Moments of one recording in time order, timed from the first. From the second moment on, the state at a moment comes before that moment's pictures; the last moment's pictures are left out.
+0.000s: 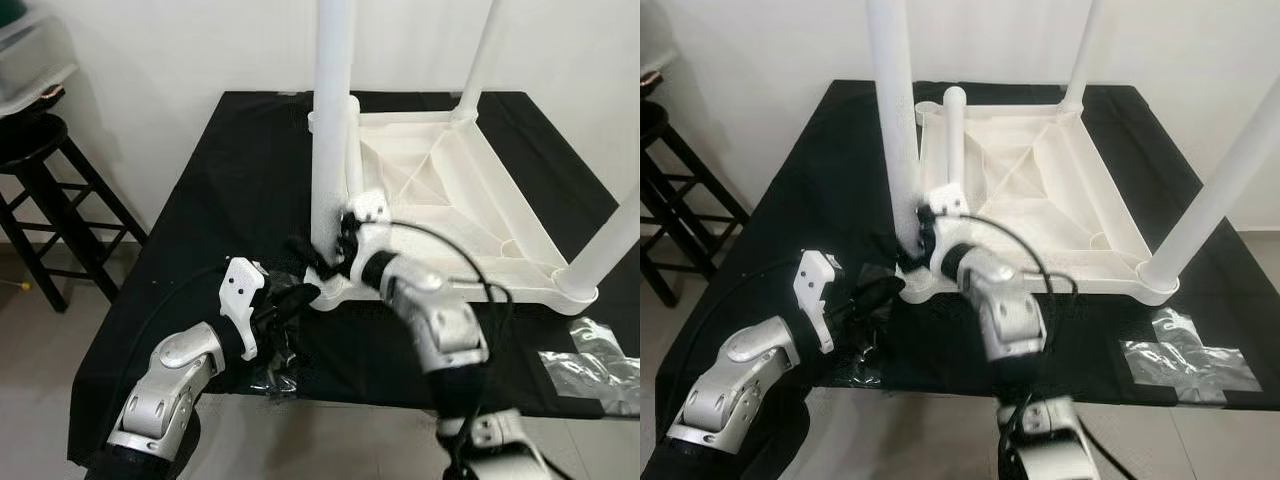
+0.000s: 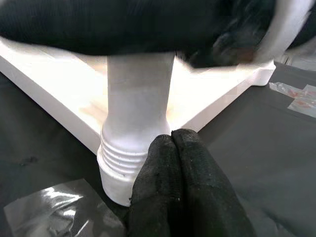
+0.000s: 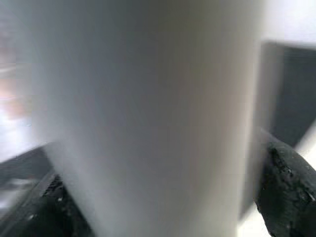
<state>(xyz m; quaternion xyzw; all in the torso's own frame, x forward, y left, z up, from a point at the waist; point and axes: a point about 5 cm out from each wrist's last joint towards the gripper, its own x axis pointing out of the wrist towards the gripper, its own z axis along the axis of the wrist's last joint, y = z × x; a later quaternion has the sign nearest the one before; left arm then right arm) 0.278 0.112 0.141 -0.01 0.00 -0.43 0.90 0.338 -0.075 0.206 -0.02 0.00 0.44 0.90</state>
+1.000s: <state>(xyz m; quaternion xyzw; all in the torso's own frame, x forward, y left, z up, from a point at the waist) 0.276 0.110 0.138 -0.01 0.00 -0.43 0.90 0.360 -0.127 0.215 -0.05 -0.03 0.58 0.82</state>
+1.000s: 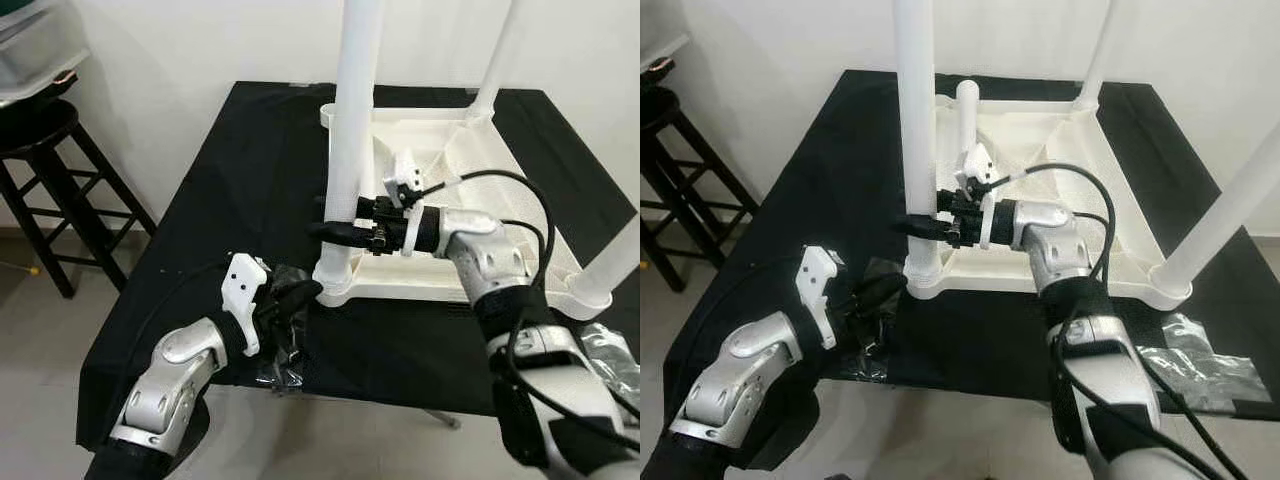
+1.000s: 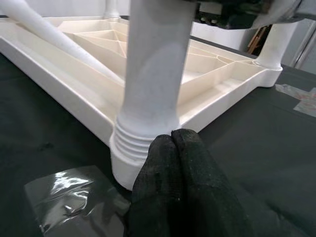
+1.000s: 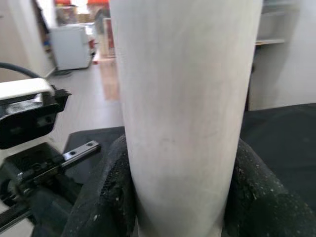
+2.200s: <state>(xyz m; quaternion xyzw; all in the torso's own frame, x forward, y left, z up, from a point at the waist) 0.277 0.113 0.140 -0.01 0.00 -0.43 0.90 0.352 -0.102 0.237 -0.09 -0.05 0.50 0.86</state>
